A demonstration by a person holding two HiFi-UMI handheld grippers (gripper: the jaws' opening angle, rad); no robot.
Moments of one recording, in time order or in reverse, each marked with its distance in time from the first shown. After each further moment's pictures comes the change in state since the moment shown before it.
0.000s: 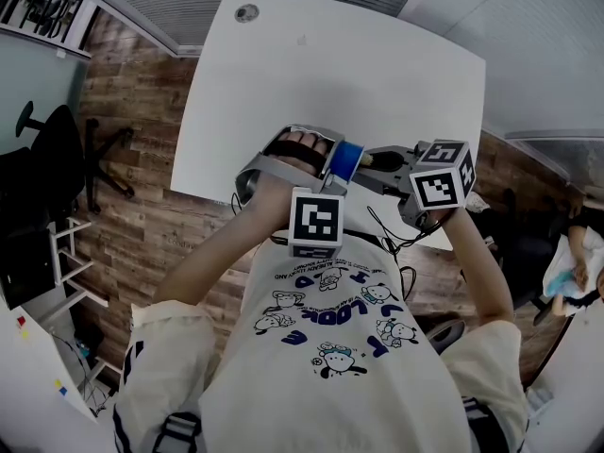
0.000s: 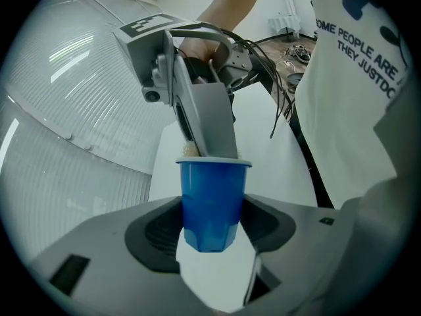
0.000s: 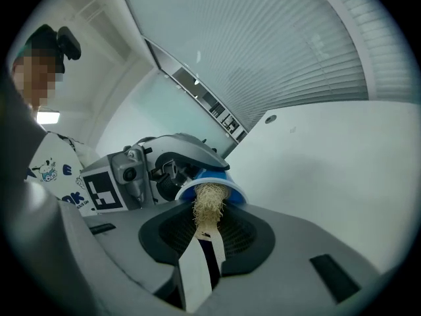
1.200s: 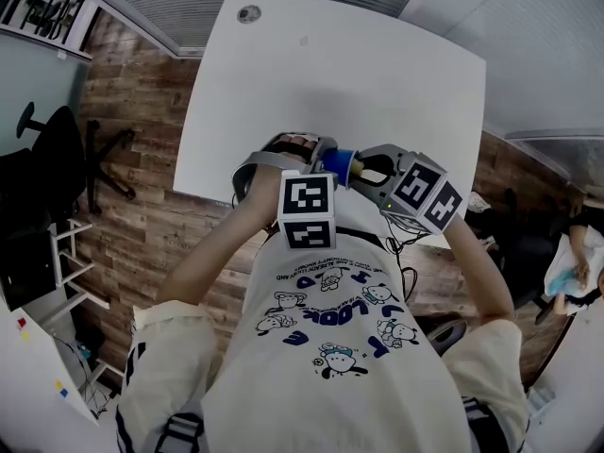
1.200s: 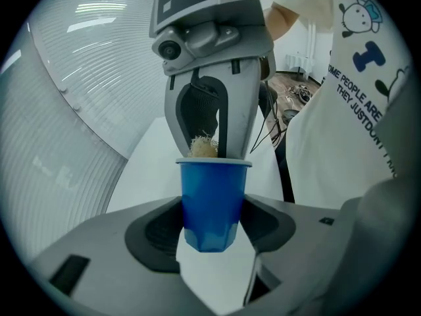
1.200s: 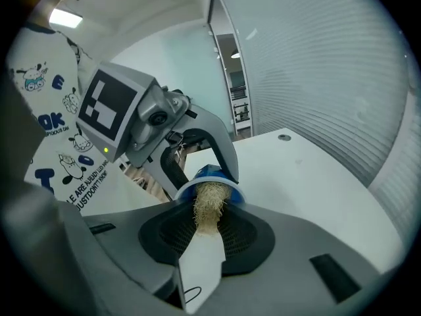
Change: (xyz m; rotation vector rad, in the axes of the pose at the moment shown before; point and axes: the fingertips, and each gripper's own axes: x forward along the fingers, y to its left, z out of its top) left arm 0.004 -0.026 -0.005 -0.243 -0.079 -0.248; right arm 0.016 0.005 -0.015 -0.531 0.231 -0.209
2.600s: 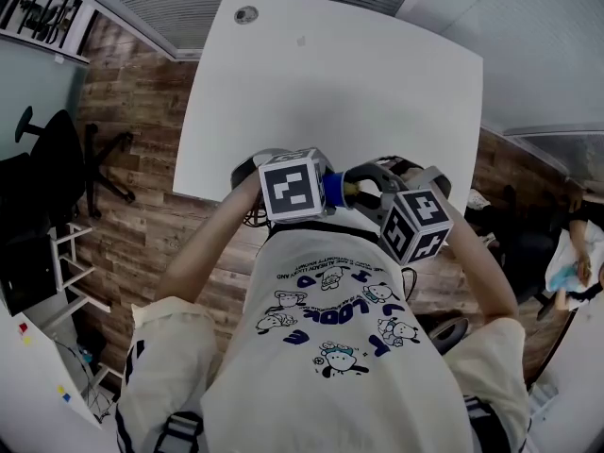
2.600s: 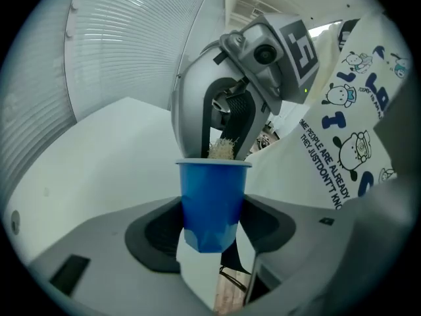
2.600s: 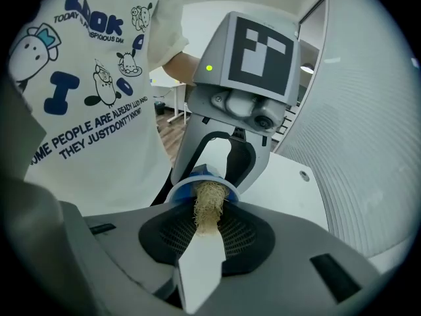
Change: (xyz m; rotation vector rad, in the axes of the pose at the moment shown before) left arm -0.005 -0.060 0.007 -0.265 -0.154 -0.536; right arm 0.005 0.043 -0.018 -0.606 0.172 -0.005
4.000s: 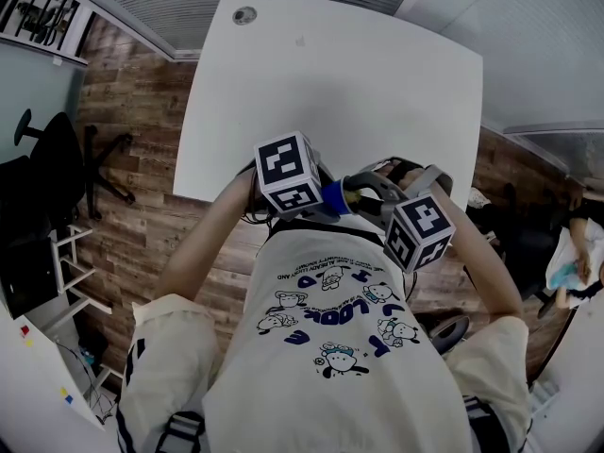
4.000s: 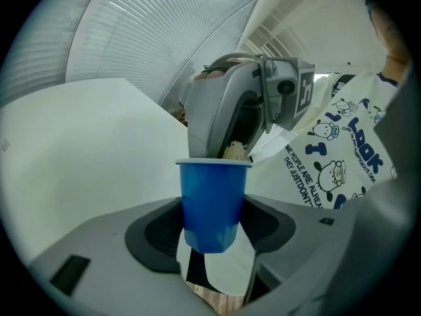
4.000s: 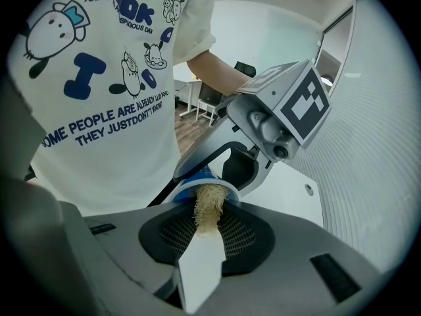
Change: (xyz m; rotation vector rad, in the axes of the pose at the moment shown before) left arm 0.007 -0.013 0.005 -0.175 -0.112 -0.278; right arm -0.002 0.013 -0.001 -0.156 0.014 0.039
